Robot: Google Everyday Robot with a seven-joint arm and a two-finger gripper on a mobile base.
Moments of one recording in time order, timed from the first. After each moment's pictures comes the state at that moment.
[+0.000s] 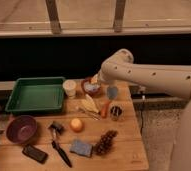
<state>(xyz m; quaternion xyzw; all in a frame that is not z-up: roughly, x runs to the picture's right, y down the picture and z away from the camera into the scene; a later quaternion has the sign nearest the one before) 0.026 -0.028 0.802 -0.16 0.03 0.72 0.67</state>
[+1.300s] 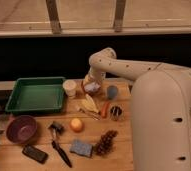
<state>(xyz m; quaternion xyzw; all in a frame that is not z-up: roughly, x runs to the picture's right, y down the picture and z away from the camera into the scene) -0.007 -0.027 0.879 -0.22 0.07 0.69 0.69</state>
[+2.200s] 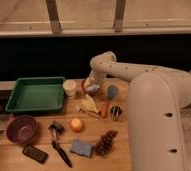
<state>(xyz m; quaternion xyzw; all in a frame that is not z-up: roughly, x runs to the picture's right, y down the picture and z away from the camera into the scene) 0.001 -0.010 0.912 -0.24 0.09 0.70 0.67</state>
